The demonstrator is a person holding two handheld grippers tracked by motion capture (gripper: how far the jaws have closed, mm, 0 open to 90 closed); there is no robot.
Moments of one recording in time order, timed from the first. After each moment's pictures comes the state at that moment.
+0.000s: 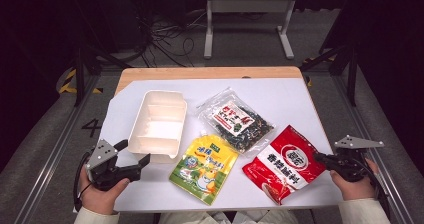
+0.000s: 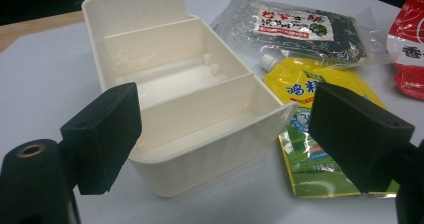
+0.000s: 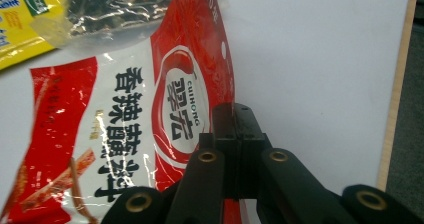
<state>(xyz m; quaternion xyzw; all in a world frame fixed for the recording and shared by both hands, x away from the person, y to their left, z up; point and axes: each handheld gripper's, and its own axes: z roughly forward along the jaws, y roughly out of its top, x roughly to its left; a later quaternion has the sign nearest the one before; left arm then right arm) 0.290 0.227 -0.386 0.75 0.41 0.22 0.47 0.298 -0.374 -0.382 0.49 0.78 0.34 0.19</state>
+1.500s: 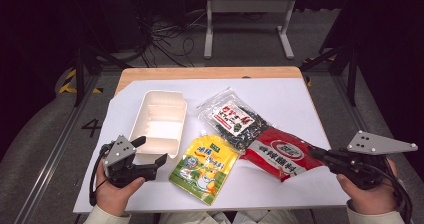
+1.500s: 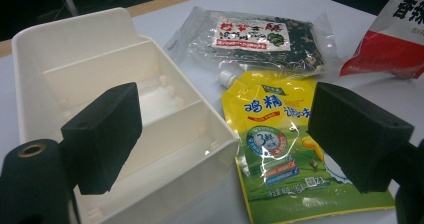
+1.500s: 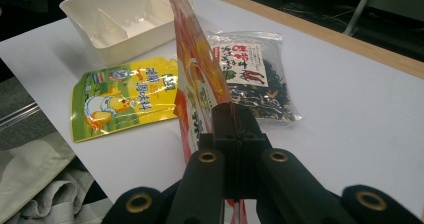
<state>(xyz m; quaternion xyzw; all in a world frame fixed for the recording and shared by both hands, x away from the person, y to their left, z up) 0.295 0.191 -0.372 0.77 0.36 0.20 0.48 0.255 -0.330 -0.292 0.35 0.80 0.44 0.21</state>
